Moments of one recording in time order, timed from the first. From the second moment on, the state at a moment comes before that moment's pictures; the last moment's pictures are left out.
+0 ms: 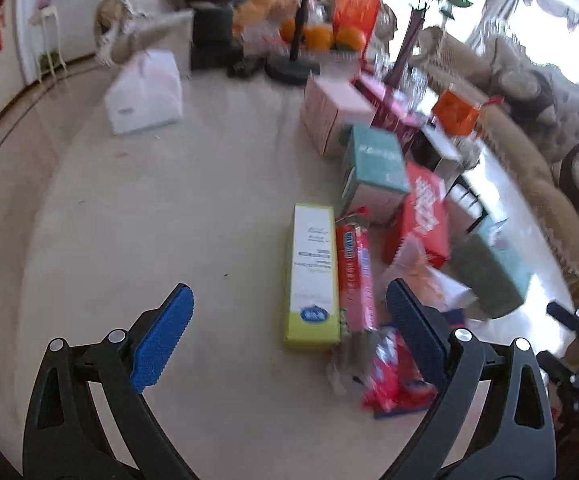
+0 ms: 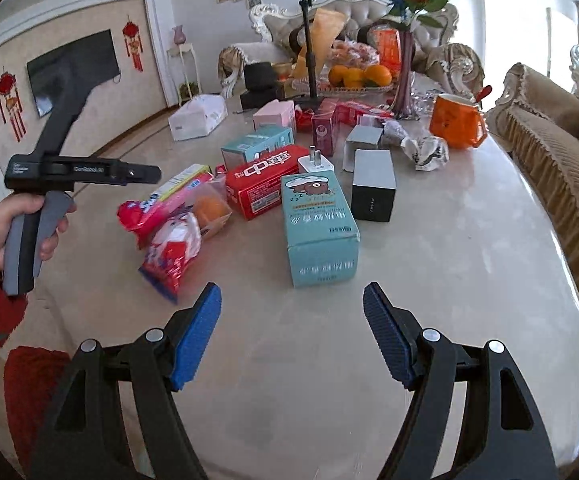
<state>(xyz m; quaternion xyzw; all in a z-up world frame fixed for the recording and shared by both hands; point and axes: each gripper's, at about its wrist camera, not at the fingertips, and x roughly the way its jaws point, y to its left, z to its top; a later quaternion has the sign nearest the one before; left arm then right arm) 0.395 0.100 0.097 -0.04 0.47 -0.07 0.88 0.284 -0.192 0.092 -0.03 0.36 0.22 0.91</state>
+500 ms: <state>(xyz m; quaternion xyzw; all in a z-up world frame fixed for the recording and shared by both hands) 0.435 0.112 0.078 -0.01 0.52 -0.10 0.85 0.325 -0.182 0.083 -0.04 0.38 0.22 0.90</state>
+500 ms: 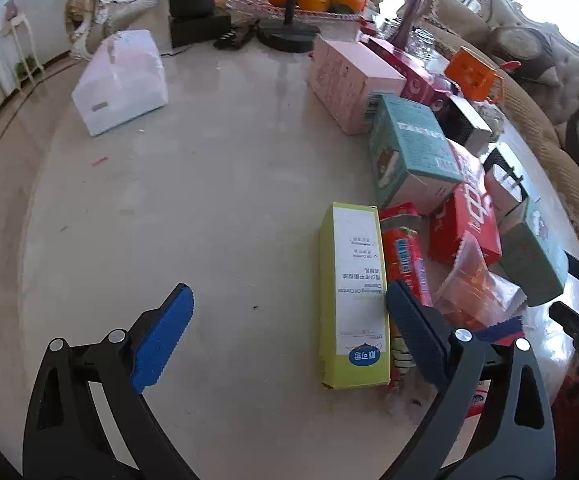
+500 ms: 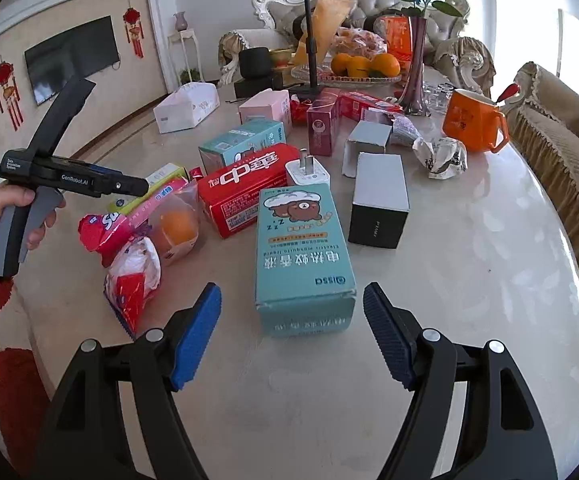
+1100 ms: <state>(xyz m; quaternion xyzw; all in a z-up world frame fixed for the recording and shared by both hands) 0.443 0.103 0.061 0.07 0.51 -0.03 0.86 0.341 -0.176 0.075 -0.02 0.40 0.24 0.89</state>
